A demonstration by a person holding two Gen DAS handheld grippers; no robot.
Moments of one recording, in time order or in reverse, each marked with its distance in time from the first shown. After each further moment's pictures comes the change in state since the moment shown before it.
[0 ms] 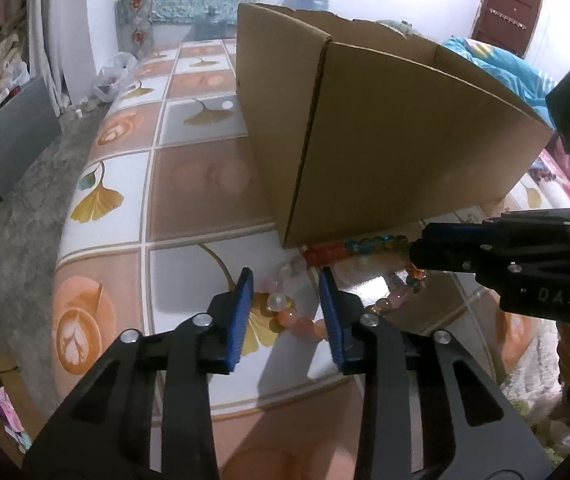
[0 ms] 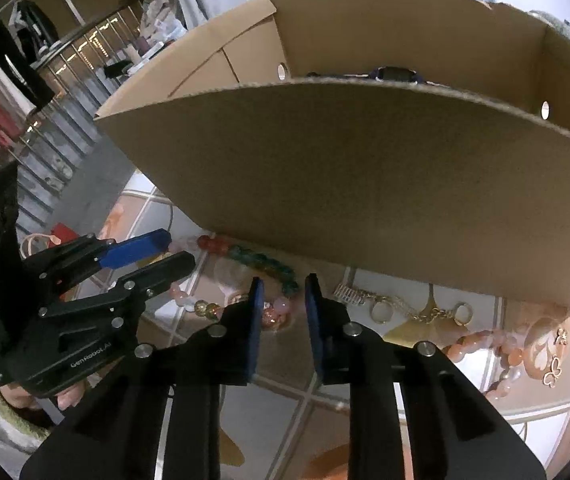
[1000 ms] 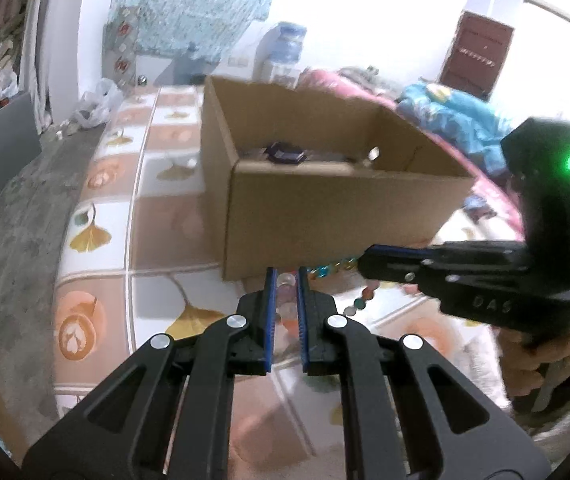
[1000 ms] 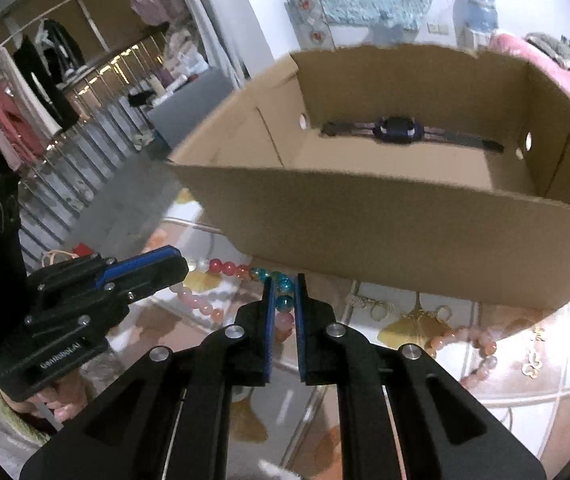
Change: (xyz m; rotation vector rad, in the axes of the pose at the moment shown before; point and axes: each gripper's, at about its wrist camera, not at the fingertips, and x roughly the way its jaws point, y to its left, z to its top) left arm -0.076 -0.027 0.009 -0.021 -0.168 -0.153; right arm -0.071 -0.002 -0.013 -0.026 -0.153 0.074
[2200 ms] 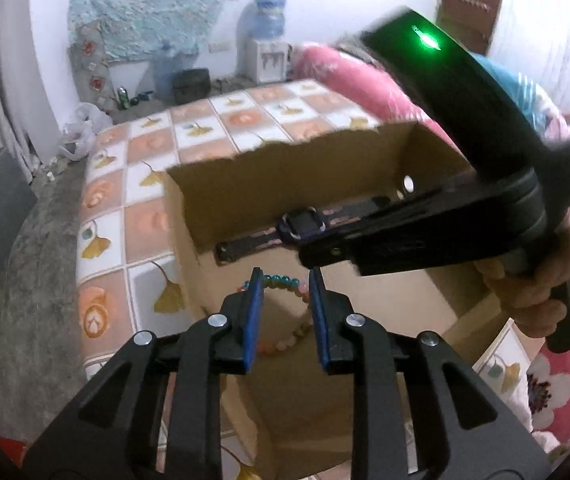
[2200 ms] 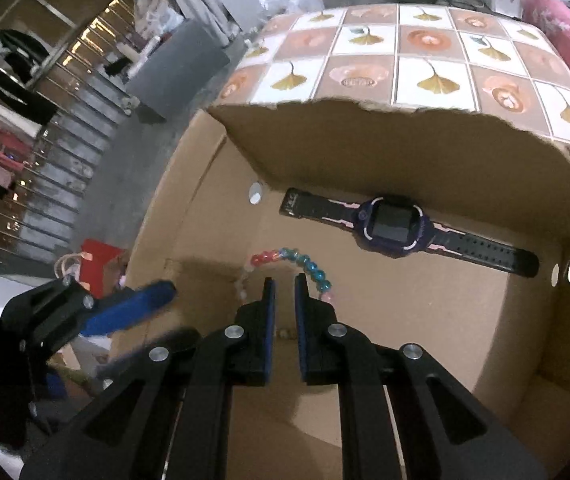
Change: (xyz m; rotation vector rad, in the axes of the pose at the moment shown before) left arm 0.088 0.004 0.137 0.165 0.139 0.084; right arm 0.099 -0.065 0.178 0.098 0.317 0.065
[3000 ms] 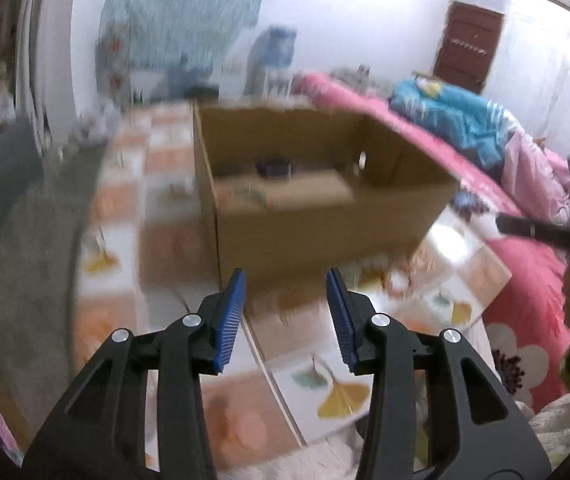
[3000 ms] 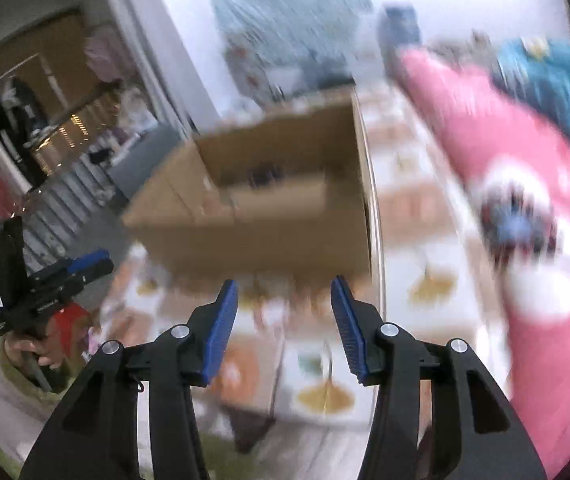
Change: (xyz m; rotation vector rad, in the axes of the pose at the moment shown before) left arm -0.080 -0.035 -0.136 -0.123 -0.094 -0.049; right arm -0.143 -0.059 -0.264 0.097 -0.426 -0.173
